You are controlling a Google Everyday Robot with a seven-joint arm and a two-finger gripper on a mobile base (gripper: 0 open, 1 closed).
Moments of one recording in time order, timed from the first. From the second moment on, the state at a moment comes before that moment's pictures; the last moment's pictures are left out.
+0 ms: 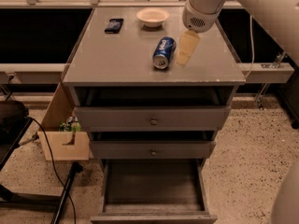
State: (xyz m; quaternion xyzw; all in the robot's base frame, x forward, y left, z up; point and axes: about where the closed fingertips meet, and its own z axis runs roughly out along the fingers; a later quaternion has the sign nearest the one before) arm 0.678 -0.113 0.928 -0.57 0.79 -0.09 0.21
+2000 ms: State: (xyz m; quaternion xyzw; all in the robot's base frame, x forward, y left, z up) arm 0.758 -0.126 0.882 -0.57 0.79 0.00 0.23
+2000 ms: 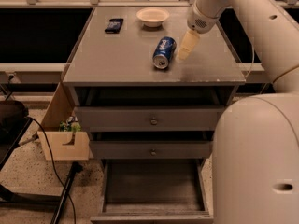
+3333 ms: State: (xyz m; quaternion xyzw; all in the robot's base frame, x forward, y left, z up) arm 0.767 -0.087 0.853 -0.60 0.77 0.06 0.22
